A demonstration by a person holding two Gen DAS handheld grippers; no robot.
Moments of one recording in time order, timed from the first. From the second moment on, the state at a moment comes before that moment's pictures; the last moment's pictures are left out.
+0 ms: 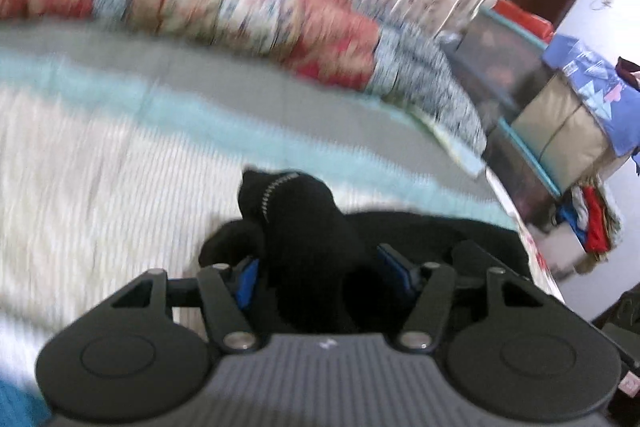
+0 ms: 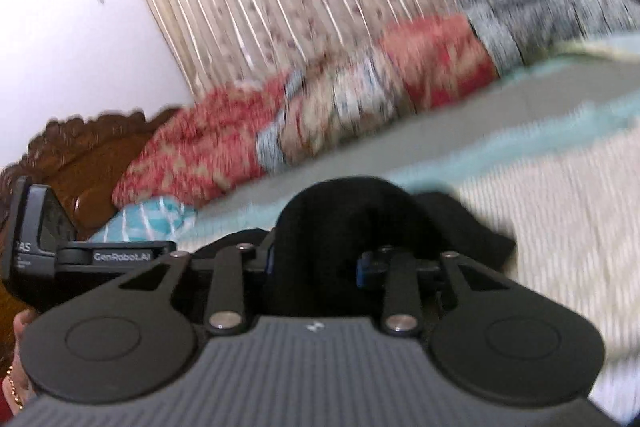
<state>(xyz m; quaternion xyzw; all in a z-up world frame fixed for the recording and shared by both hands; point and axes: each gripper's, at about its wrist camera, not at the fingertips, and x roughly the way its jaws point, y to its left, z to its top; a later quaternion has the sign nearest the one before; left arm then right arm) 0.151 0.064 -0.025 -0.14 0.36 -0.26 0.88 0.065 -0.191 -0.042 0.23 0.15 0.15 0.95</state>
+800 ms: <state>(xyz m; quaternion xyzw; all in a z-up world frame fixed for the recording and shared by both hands) 0.328 -0.019 -0.119 -0.04 0.39 -0.13 0.91 0.253 -0.288 -0.172 0.35 0.26 0.05 0.90</state>
